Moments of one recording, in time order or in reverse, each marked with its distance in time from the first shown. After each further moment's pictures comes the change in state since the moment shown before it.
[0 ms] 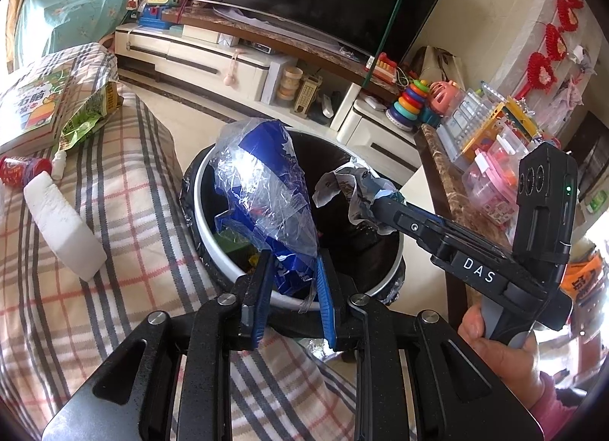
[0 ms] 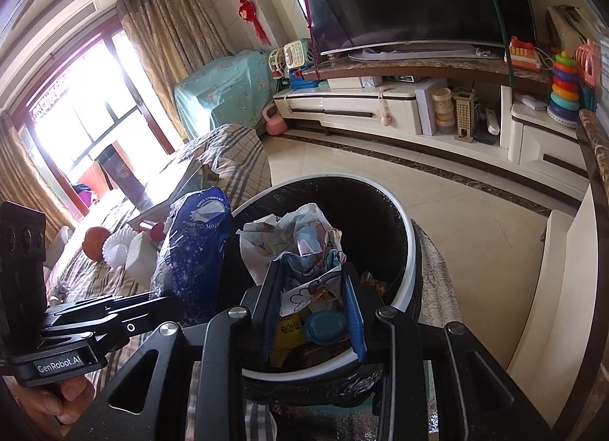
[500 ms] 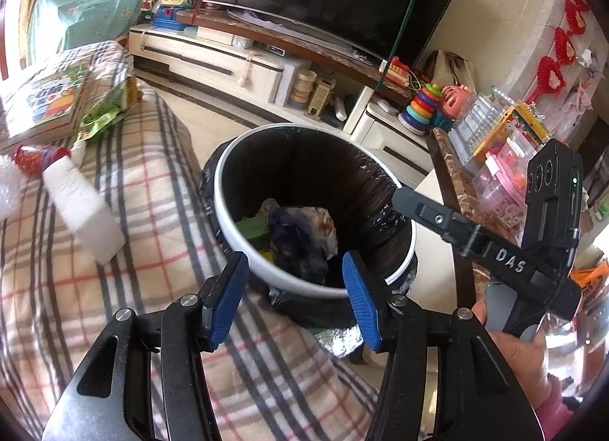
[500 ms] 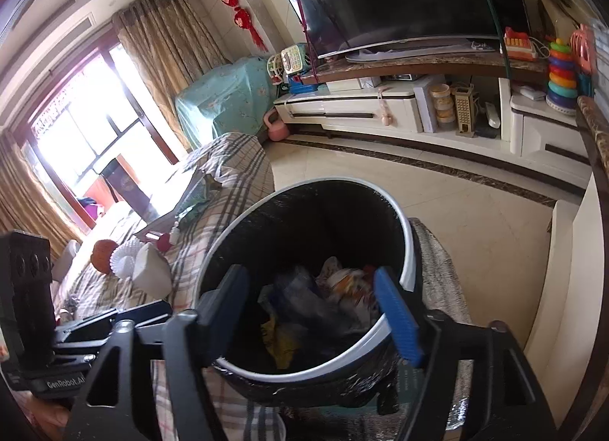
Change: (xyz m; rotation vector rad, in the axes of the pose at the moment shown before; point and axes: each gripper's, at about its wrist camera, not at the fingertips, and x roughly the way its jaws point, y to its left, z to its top) left arm -0.011 0.007 -0.012 -0.020 -0.020 0.051; right arm -0.005 -0.008 0.000 0.056 -0.018 0.046
